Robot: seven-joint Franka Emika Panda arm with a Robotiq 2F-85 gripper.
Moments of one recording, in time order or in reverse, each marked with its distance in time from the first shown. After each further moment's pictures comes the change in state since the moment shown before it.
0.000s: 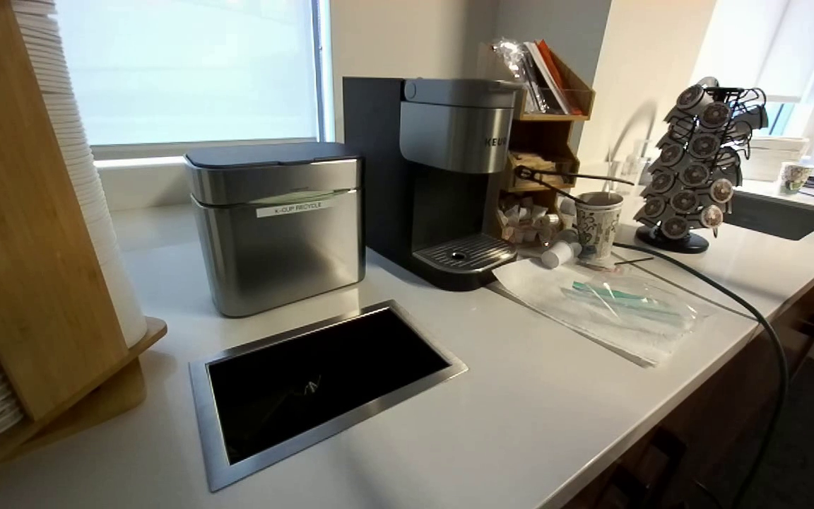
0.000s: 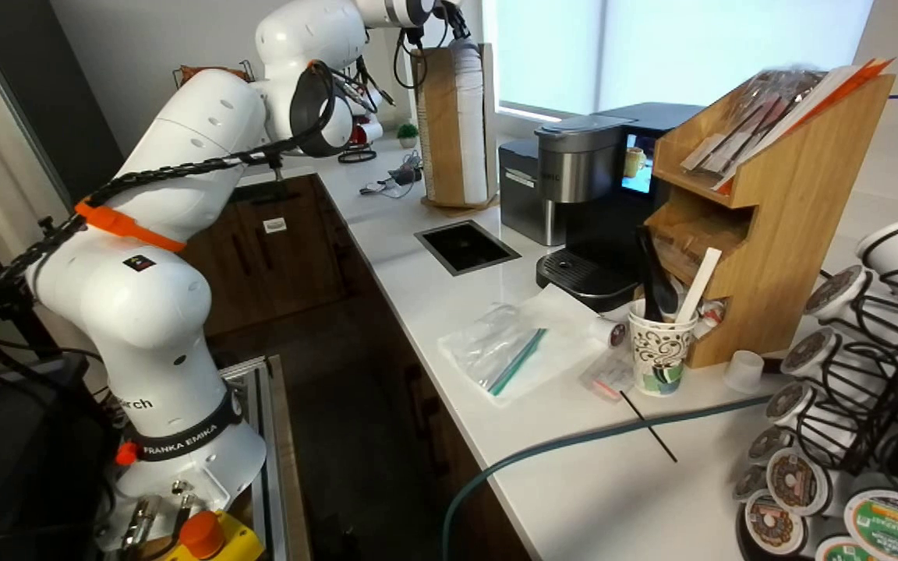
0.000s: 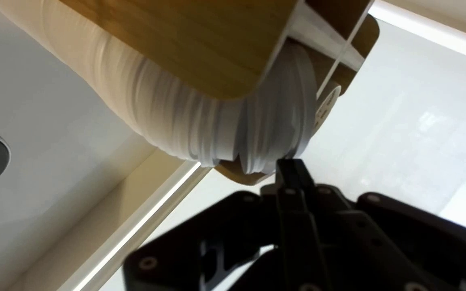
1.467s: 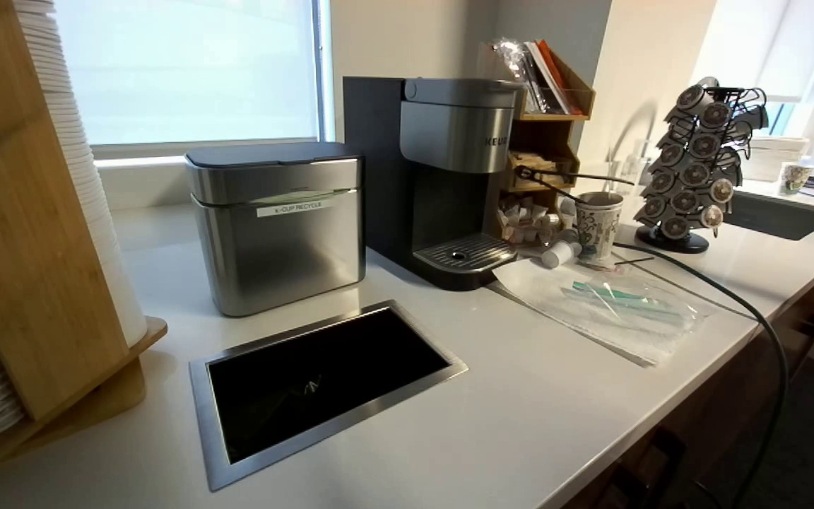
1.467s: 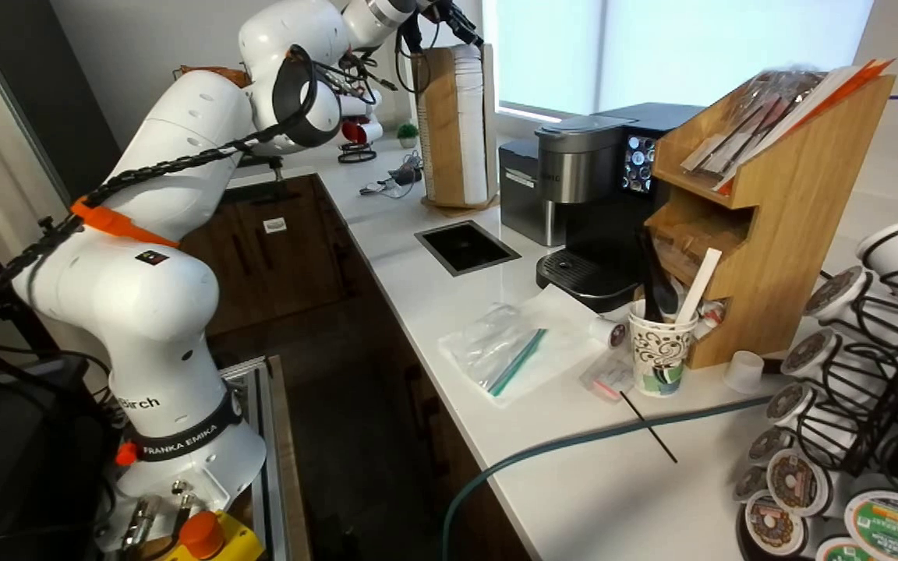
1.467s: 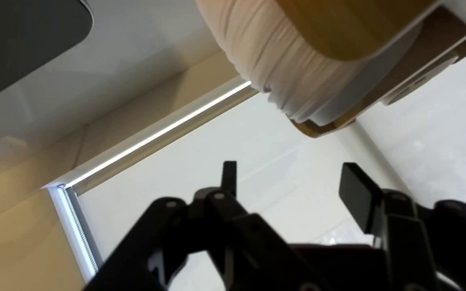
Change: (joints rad) arm 0.135 0.000 -0.284 0.002 -0.312 -0.115 0.130
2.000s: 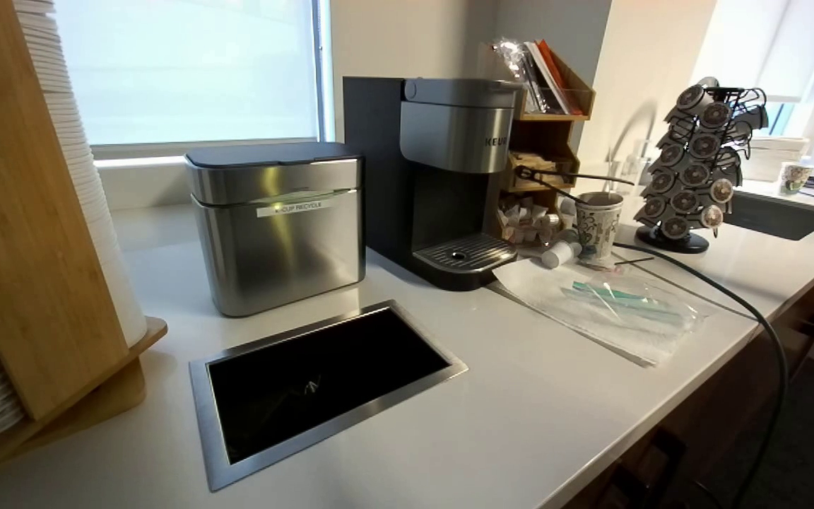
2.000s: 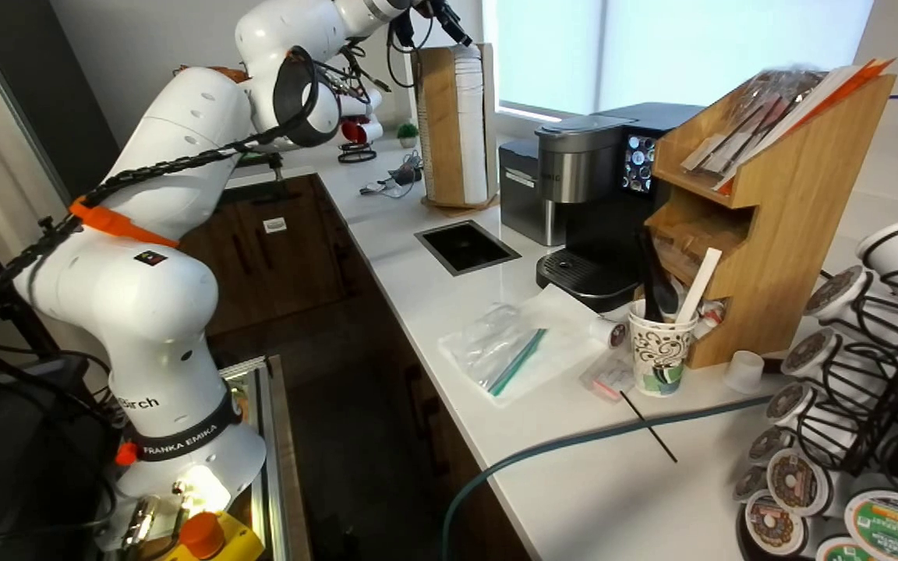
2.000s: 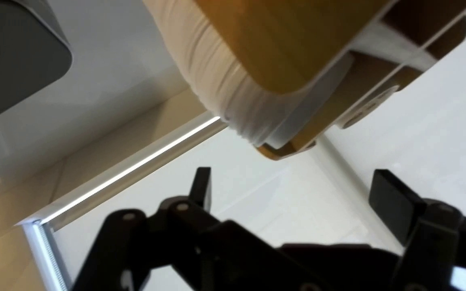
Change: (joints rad) arm -0.015 -0.020 0.100 0.006 0.056 -0.009 -0.064
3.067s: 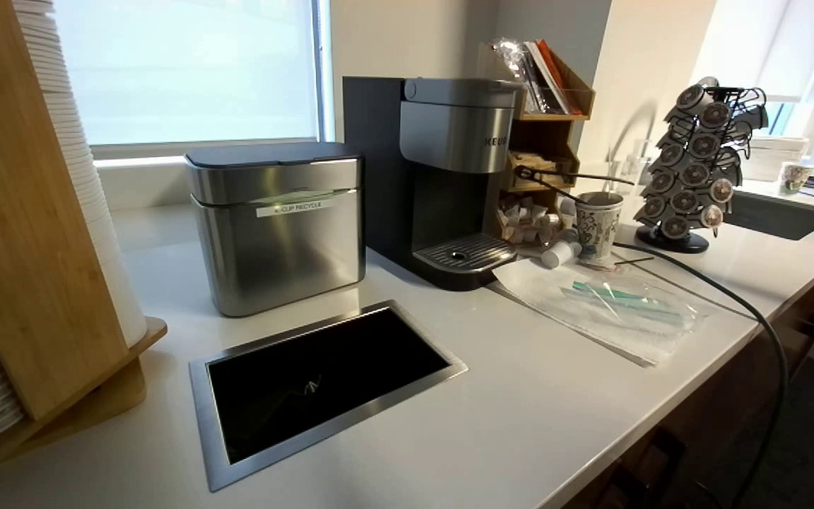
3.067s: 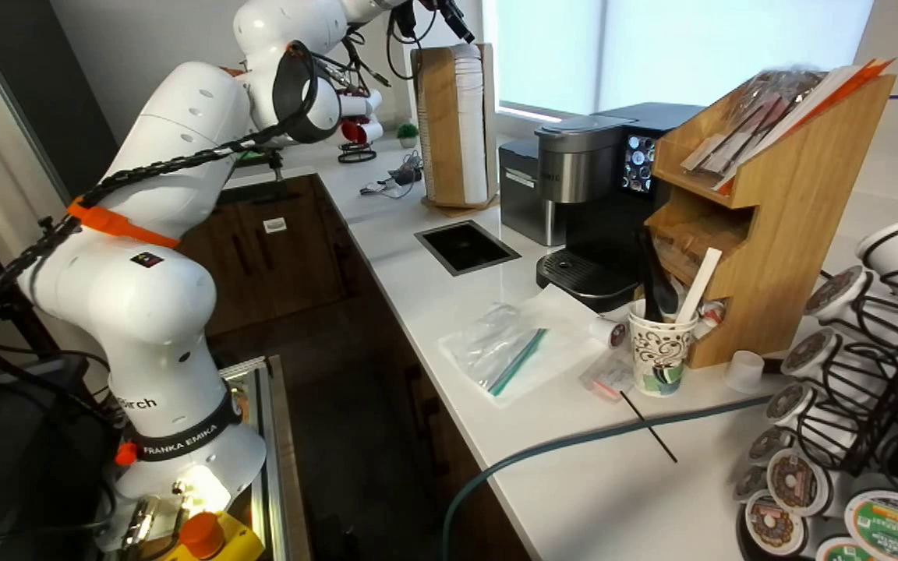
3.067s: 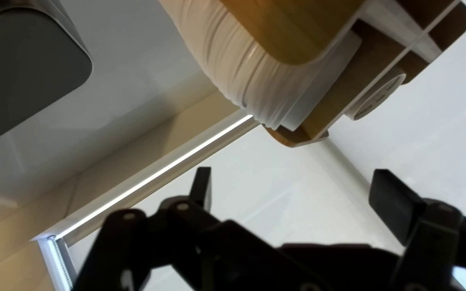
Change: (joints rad) arm -0.040 -0.032 0.041 -0.004 0.049 -0.064 -0.033
